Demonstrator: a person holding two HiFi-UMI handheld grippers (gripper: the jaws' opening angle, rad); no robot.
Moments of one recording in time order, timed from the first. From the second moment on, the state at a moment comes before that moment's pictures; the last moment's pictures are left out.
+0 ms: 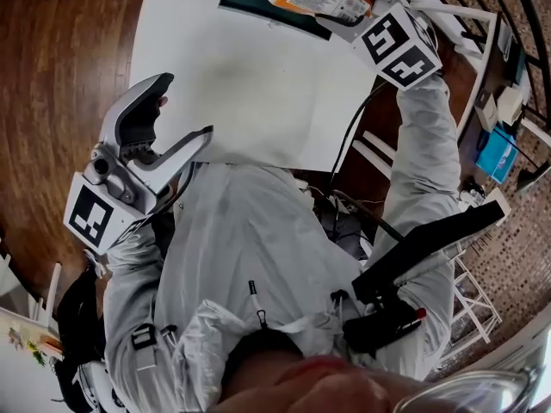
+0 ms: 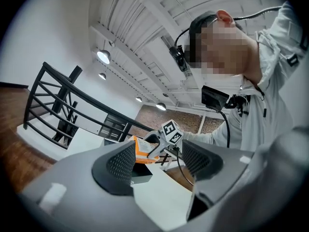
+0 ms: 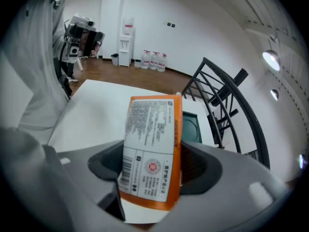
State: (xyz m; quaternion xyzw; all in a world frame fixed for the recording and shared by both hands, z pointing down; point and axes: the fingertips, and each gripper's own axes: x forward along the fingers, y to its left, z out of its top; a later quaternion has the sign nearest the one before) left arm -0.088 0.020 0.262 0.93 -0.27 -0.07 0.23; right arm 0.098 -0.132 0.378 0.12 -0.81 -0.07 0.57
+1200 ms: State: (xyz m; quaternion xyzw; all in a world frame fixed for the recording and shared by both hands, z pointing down) left arm -0.064 0.055 0.227 0.95 -0.28 -0.01 0.15; right arm 0.106 0.022 0.389 0.10 -0.89 0.07 0.44
